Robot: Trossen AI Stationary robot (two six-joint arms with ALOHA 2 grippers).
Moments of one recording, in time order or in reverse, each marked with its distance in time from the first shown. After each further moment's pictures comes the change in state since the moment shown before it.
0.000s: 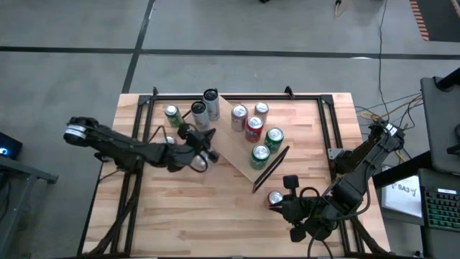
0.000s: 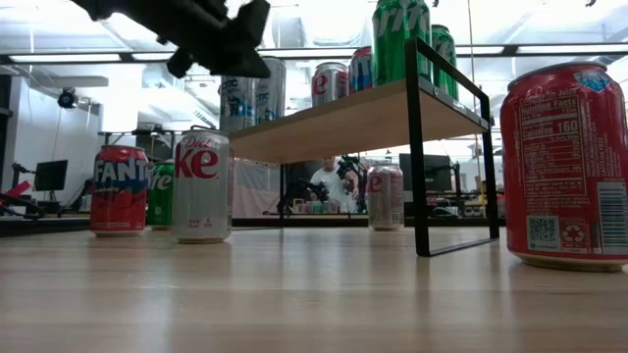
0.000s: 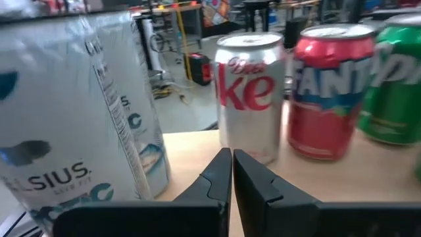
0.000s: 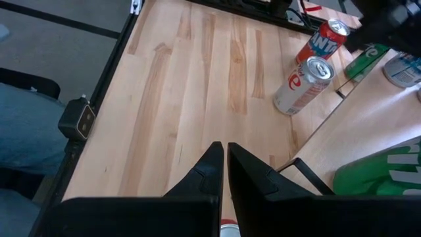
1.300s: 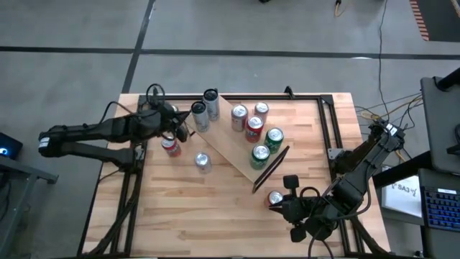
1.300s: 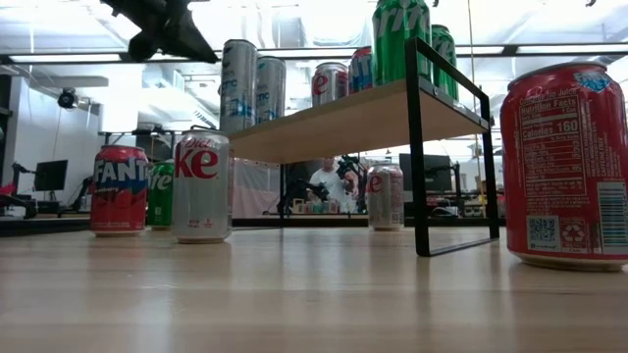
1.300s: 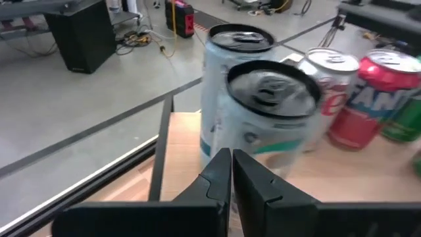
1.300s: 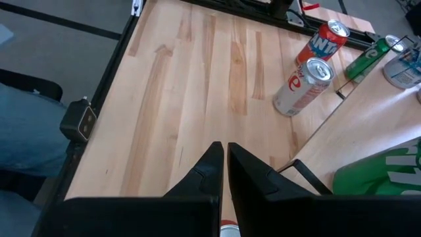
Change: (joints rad) left arm 0.298 -0.489 0.106 -0.723 0.441 -0.130; right arm 0.000 0.000 0.009 -0.004 -0.001 0.000
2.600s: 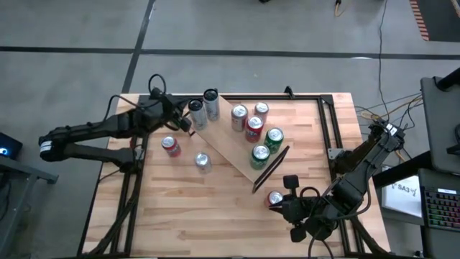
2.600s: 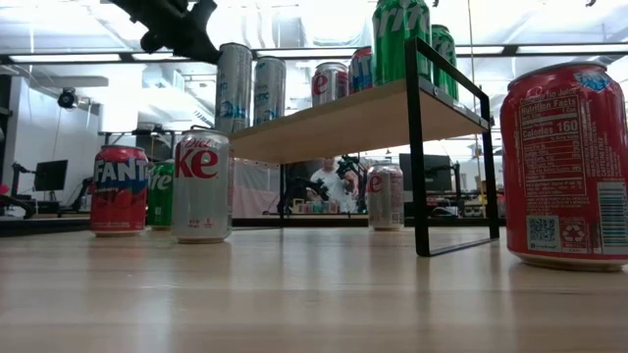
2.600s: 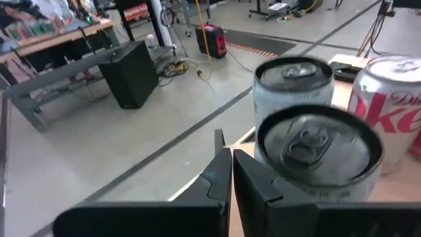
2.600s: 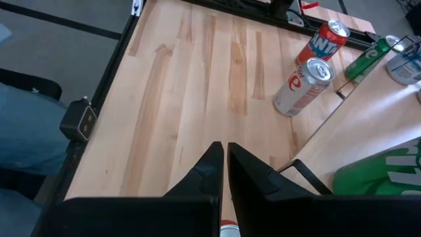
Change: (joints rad) left arm 0.136 0.055 0.012 0.126 -0.036 0.294; right arm 0.000 0.000 0.000 0.000 -0.001 -0.001
